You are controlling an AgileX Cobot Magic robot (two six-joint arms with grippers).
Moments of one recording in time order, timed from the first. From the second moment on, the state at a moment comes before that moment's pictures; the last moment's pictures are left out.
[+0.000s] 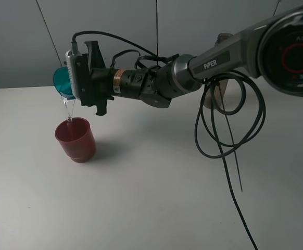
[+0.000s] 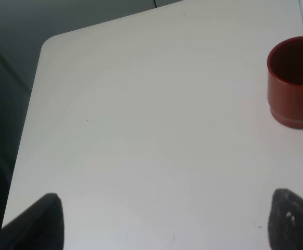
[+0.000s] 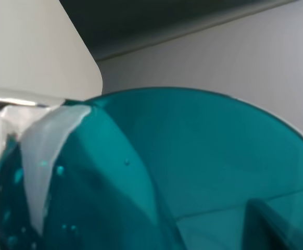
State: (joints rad) left arm 0.07 0.00 -0.52 0.02 1.10 0.23; right arm 0.73 2.34 -1.51 -0.64 -0.68 -0.80
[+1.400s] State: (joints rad) left arm 0.07 0.00 -0.52 0.02 1.10 0.23; right arm 0.73 2.34 -1.52 -0.56 -0.75 -1.25
